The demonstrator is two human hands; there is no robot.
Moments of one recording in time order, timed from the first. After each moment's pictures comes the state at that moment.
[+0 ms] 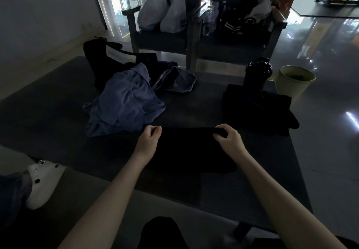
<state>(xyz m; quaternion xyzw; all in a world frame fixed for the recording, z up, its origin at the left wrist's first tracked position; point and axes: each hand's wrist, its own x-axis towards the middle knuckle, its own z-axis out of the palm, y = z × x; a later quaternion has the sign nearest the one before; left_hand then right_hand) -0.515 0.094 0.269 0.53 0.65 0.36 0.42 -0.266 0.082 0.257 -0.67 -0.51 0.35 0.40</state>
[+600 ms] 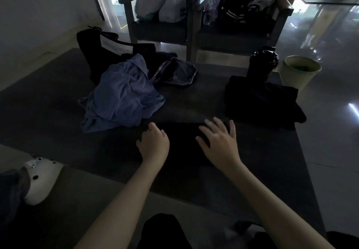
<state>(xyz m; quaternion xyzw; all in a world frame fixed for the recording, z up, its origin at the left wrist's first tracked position) -0.481 0.096 0.250 0.56 0.78 0.21 0.15 -0.300 0.068 0.240 -0.65 -0.73 -0.02 0.19</state>
